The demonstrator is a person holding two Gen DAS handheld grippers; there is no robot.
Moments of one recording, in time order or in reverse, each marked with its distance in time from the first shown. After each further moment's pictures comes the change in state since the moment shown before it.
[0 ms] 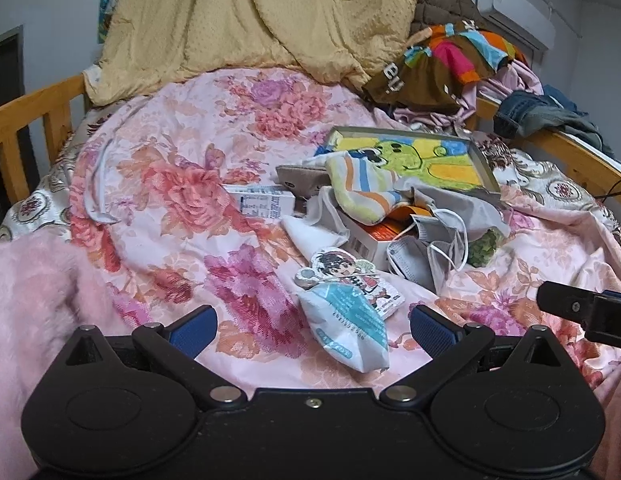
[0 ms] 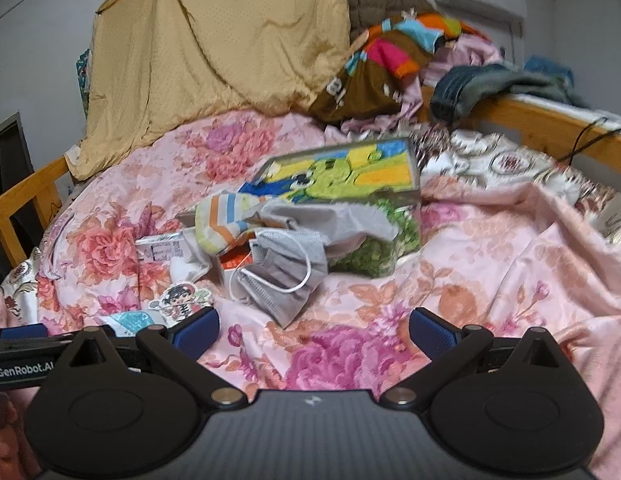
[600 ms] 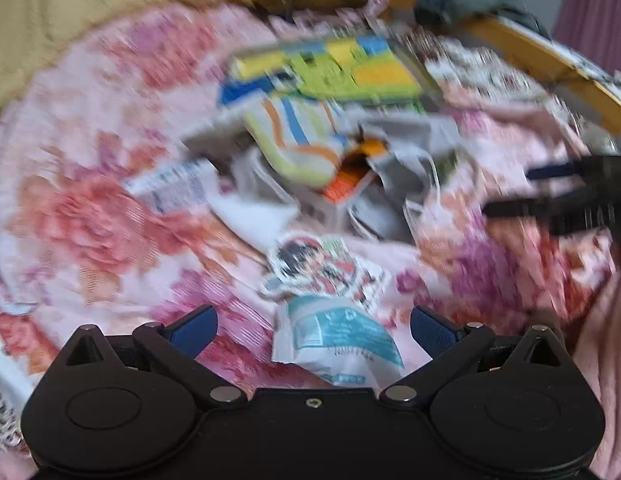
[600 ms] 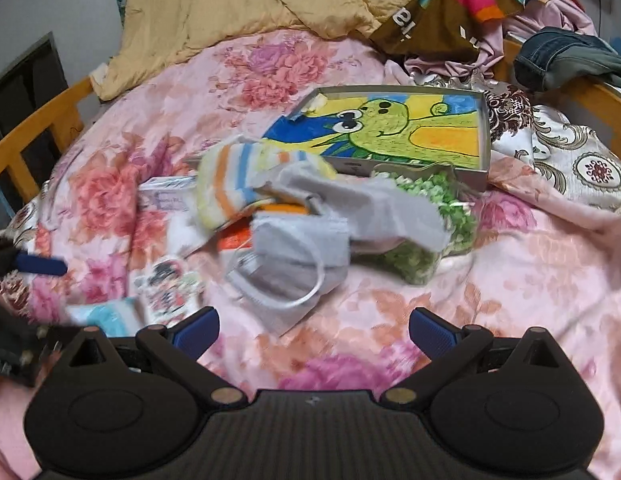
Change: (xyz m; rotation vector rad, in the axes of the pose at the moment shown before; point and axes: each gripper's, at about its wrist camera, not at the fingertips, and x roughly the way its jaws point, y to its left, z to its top) left arm 0.080 0.005 0.066 0.295 0.345 -0.244; right arm 0.089 -0.014 0.066 -0.164 0.258 0.116
